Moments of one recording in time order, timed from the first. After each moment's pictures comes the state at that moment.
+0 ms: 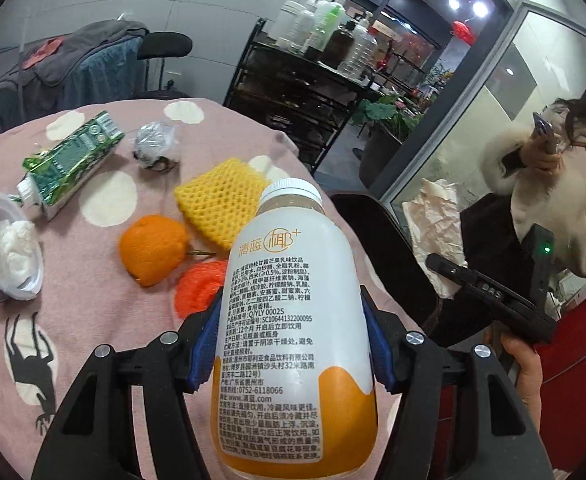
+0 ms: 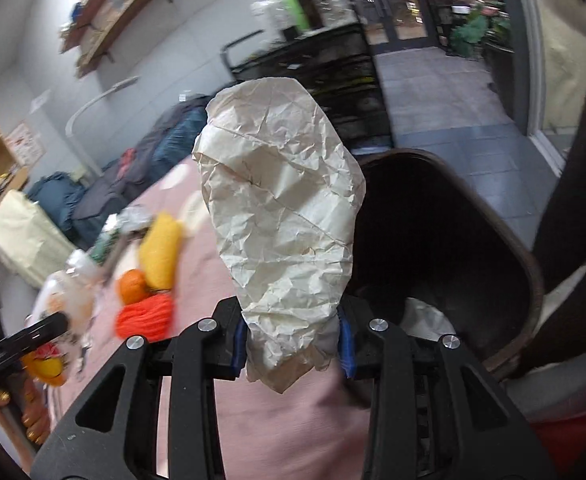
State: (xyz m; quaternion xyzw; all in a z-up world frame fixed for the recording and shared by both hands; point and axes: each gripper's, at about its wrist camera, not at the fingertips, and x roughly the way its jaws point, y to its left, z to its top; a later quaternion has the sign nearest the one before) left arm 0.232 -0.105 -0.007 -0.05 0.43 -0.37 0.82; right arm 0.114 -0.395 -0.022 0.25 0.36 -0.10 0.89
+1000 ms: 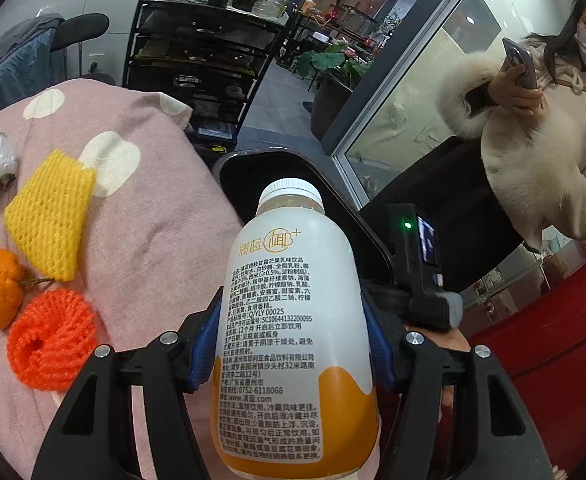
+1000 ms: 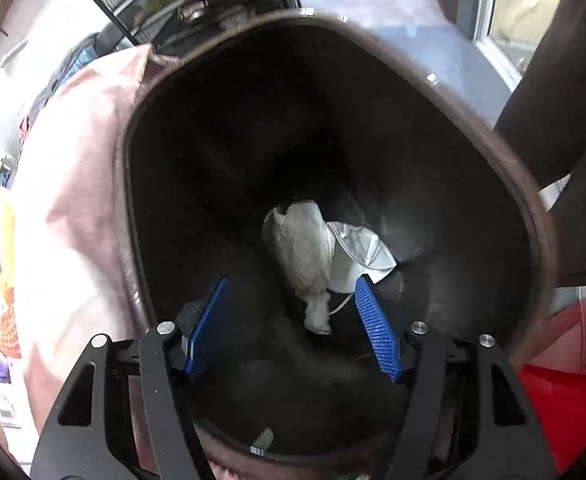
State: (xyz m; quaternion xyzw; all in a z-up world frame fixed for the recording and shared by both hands) left arm 0.226 -0.244 -0.025 0.00 0.47 -0.45 0.76; right arm 0.149 -0.466 -0.135 0.27 0.52 -0.18 0.79
